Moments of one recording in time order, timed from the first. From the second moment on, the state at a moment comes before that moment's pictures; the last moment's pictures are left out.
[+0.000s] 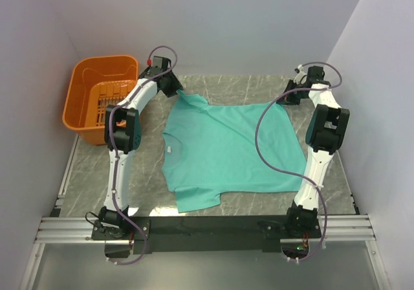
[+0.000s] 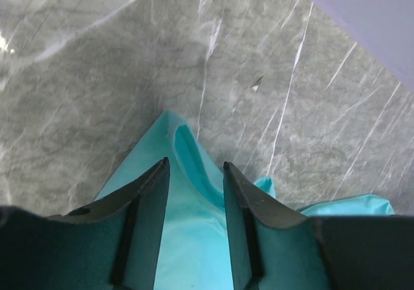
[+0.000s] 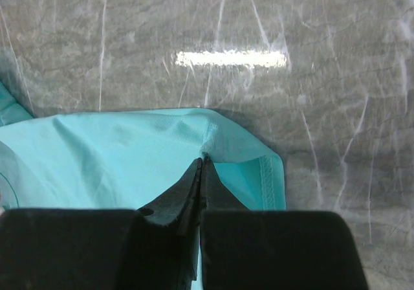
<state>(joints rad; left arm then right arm) -0.23 2.41 2.13 -0.51 0.08 -0.81 -0.23 2.37 1.99 -0.62 -0.59 0.09</state>
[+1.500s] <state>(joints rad) -0.22 2.04 2.00 -0.40 0.08 -0.71 -0.18 1.59 1.47 -0.44 -0.57 -0.08</state>
